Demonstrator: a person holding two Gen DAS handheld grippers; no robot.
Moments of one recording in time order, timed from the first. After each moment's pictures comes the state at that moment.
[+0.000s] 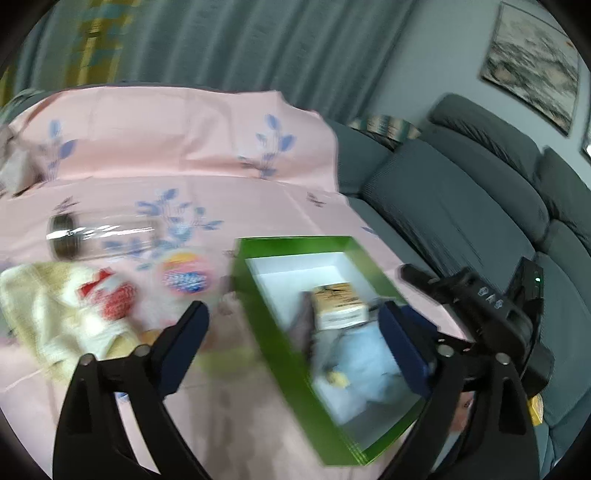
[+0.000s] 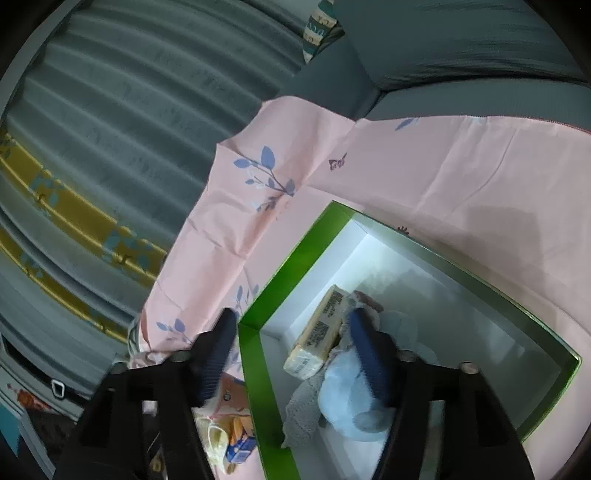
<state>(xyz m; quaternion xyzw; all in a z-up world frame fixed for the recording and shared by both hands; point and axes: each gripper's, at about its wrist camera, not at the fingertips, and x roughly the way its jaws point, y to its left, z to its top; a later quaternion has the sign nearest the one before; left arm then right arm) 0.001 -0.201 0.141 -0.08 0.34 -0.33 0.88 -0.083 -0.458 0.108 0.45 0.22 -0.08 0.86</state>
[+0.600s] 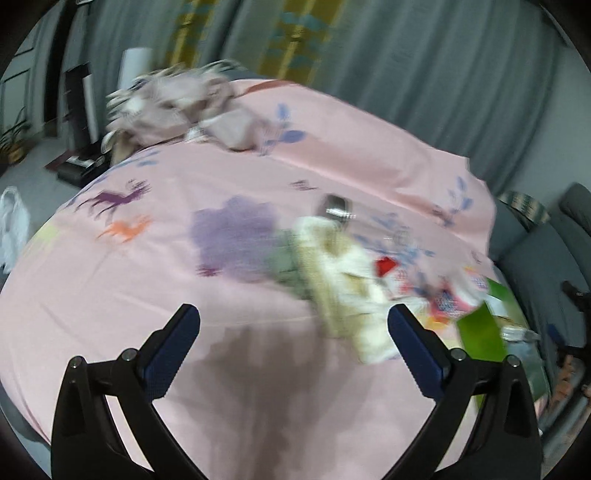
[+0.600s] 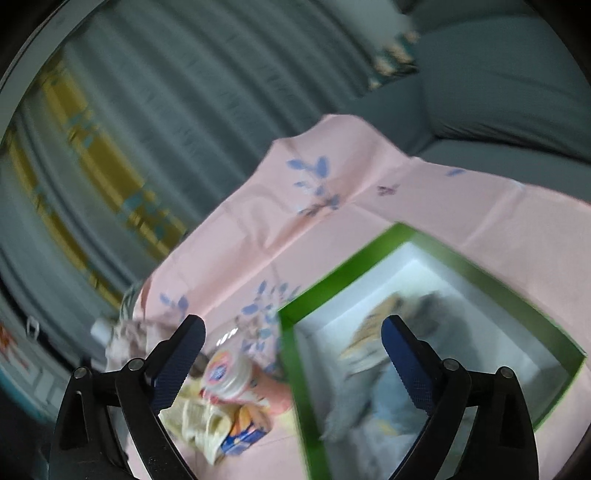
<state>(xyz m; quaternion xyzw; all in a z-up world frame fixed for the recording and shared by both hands) -0.015 0.030 0.086 -0.15 0.34 -0.05 0.93 -0.072 -0.373 0.154 0.30 0.21 -0.03 0.93</state>
